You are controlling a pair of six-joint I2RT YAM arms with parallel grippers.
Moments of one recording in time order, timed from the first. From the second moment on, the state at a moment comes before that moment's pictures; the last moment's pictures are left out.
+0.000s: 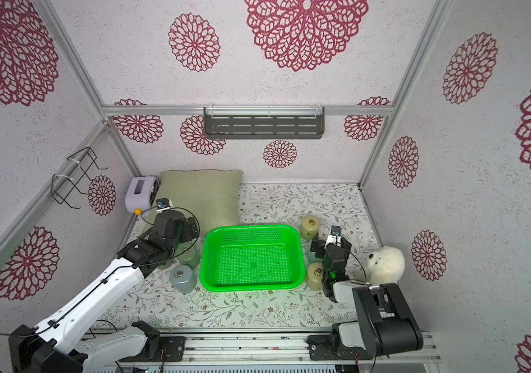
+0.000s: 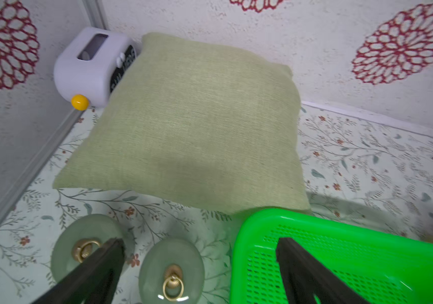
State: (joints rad) left arm -0.43 1.16 0.99 -0.51 -0.54 -0.51; right arm 0.16 1.38 0.27 0.86 0.35 0.08
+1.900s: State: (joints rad) left arm 0.10 1.54 0.43 0.81 -0.19 -0.07; right arm 0.04 1.54 0.12 1.36 0.16 0.04
